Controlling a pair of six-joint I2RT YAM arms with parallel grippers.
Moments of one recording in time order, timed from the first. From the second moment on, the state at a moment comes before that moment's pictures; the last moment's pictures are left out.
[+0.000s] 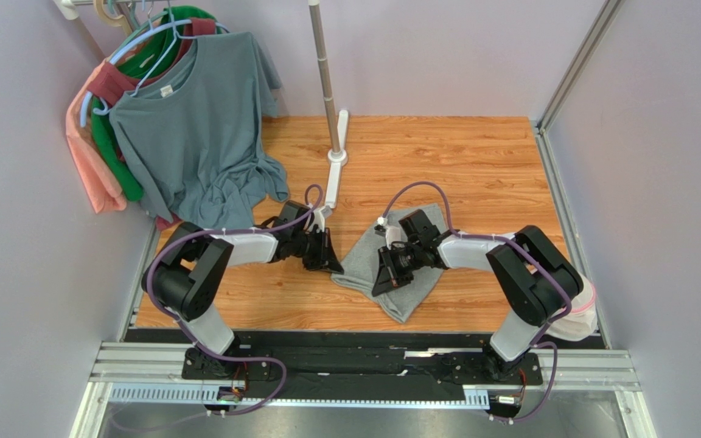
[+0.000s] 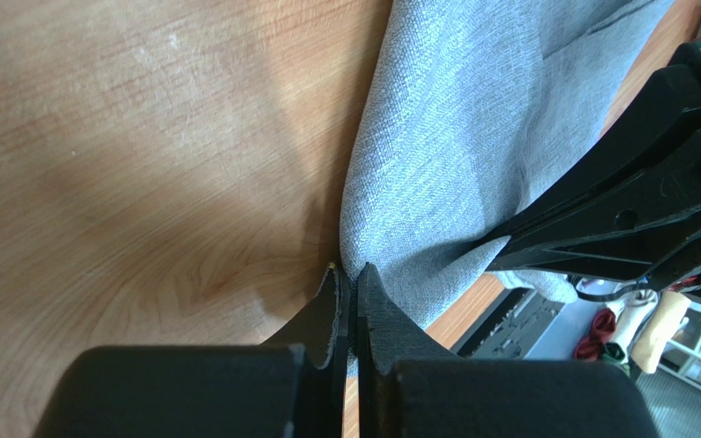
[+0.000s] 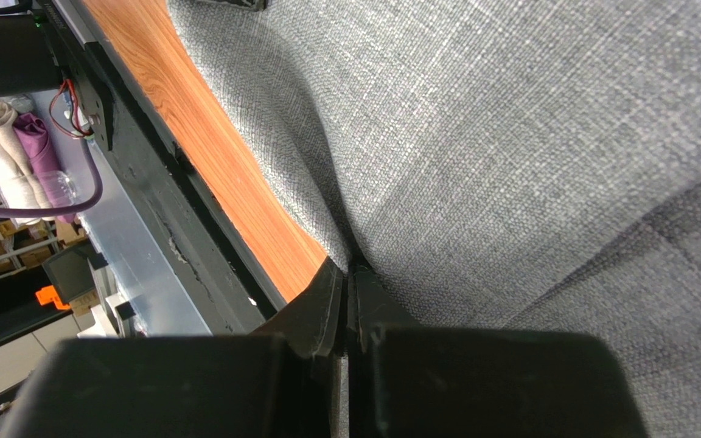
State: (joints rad) left arm -0.50 1.67 0.71 0.01 0.57 -0.56; right arm 0.59 1.68 0.73 -0.12 -0.72 0.35
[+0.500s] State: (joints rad) left arm -0.50 1.71 0.84 -0.21 0.58 -0.56; right arm 0.68 1.46 0.87 -0.31 -0.41 0.25
